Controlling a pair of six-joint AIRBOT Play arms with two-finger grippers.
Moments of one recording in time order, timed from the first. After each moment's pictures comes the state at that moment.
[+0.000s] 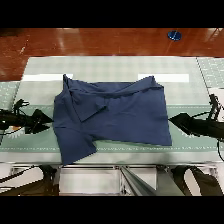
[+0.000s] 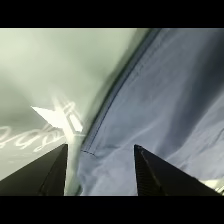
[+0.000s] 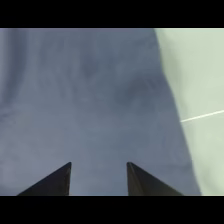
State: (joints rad) left arm 0.58 -1.32 0.68 0.96 -1.26 -1.29; right arm -0.35 -0.62 0.45 -0.95 1.13 1.51
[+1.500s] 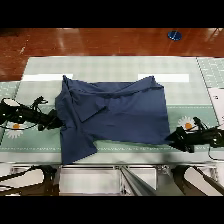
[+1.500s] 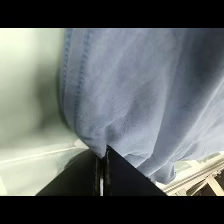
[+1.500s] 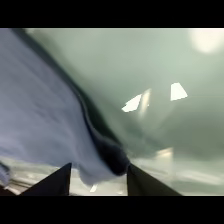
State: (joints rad) left arm 0.35 -1.40 0.70 0.96 -1.23 -1.28; right arm -0.59 -1.10 0.38 -0.97 1.29 1.38
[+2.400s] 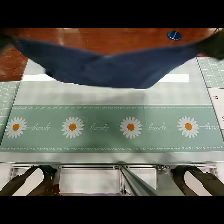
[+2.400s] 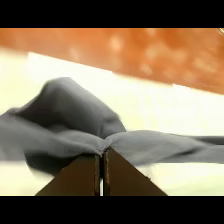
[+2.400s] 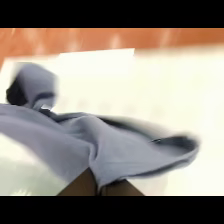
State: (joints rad) left arm 0.40 -0.99 1.45 0.66 -1.21 -1.27; right arm -0.18 -0.95 1.52 -0.89 1.27 1.41
